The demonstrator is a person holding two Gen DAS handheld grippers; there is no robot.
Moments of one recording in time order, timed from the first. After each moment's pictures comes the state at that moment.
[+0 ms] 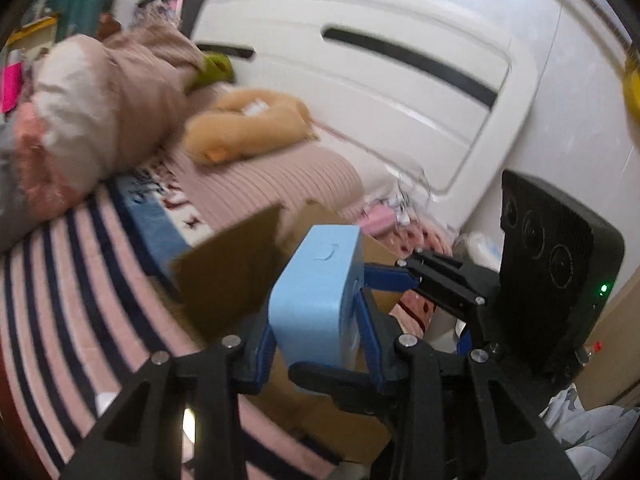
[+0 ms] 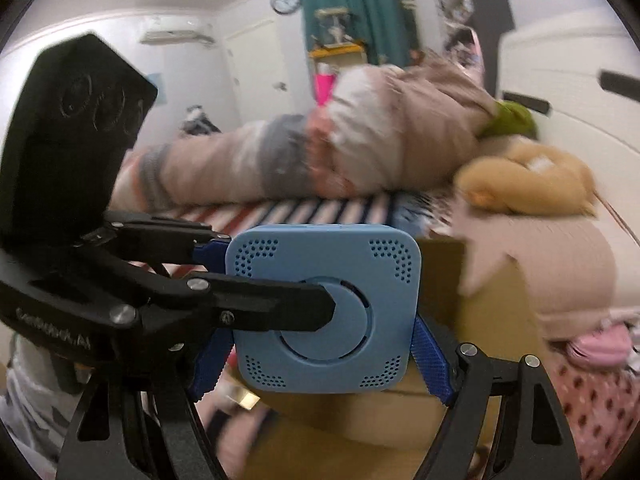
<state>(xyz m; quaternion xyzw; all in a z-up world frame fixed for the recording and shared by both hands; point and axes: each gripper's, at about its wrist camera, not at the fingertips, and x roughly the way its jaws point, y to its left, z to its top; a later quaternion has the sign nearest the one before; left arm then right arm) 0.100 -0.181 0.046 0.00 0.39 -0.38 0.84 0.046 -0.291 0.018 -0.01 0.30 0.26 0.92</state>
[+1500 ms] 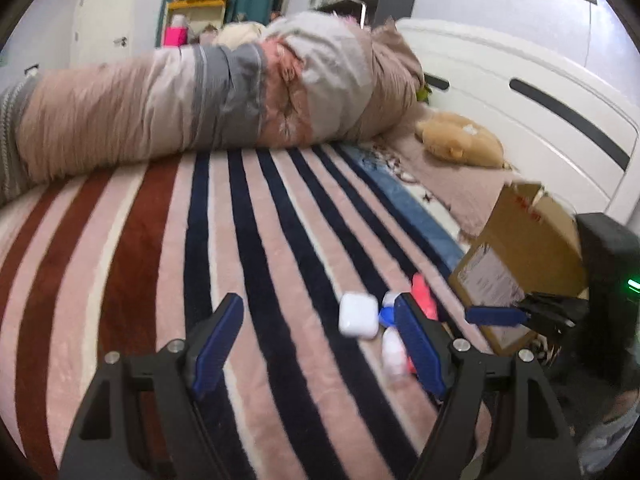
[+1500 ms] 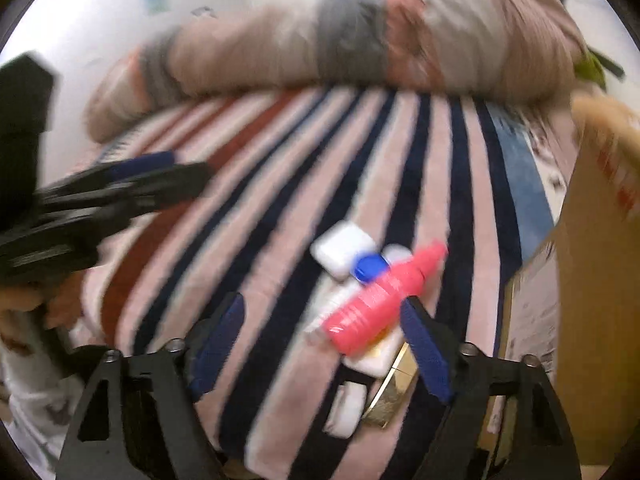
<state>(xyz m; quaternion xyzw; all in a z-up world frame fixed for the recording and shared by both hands) 0.063 0.091 -0.068 -0.06 0.36 -0.12 0.92 0.072 -0.086 -0.089 -0.08 0.46 0.26 0.85</state>
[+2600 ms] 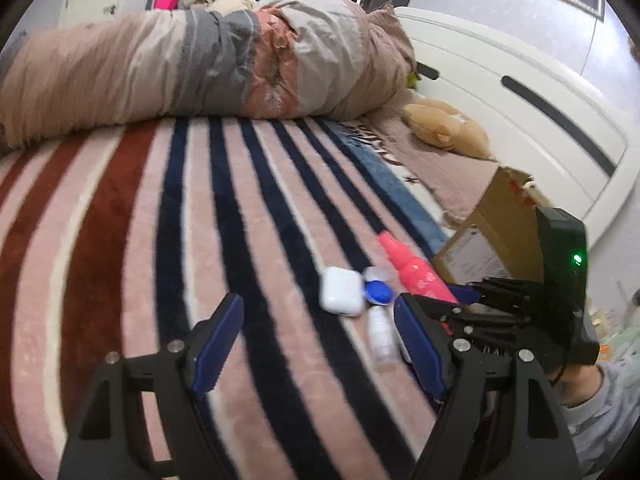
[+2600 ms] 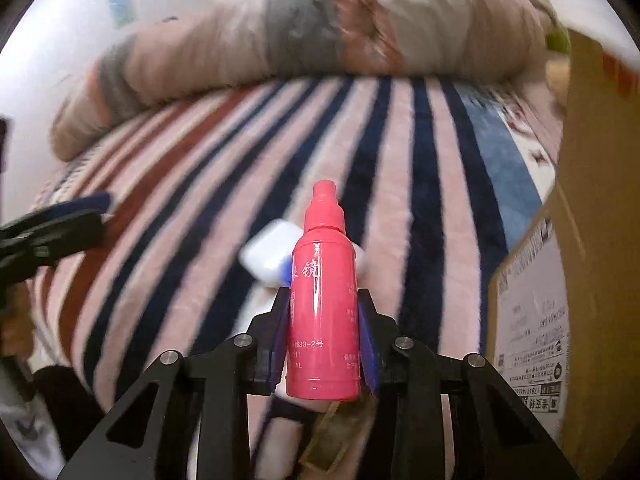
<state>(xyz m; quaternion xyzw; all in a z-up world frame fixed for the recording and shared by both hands) 0.070 0.092 -0.085 -0.12 0.39 -0.17 0.90 0.090 -0.110 -0.108 -0.06 0.44 0.24 0.86</state>
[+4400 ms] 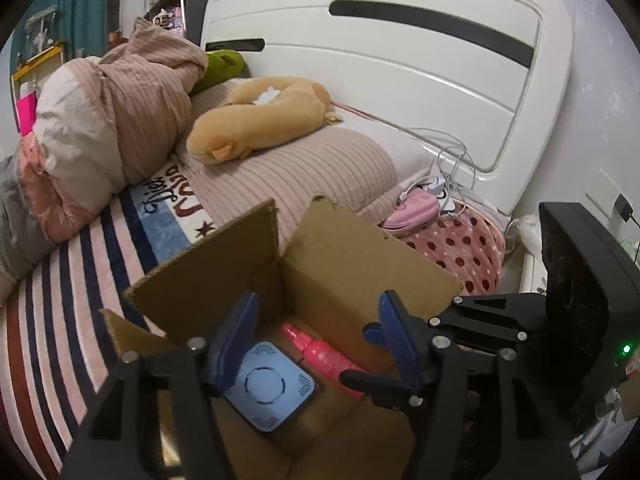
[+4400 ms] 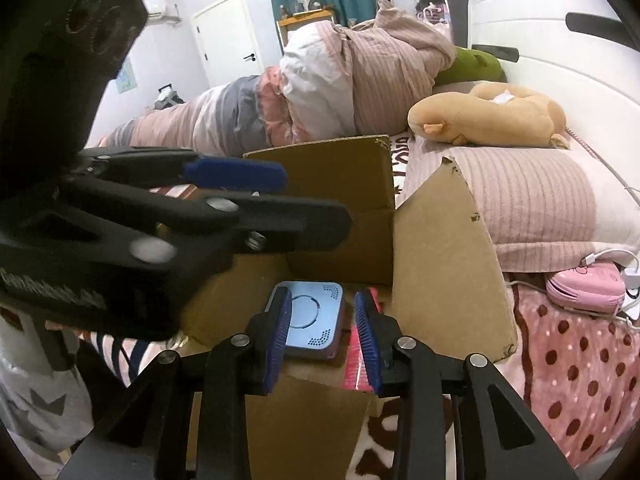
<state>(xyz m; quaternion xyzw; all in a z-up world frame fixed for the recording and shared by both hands) 0.106 -0.236 0.020 0.07 0.38 -0.31 0.87 0.049 -0.340 -0.026 0.00 0.36 0.23 0.90</state>
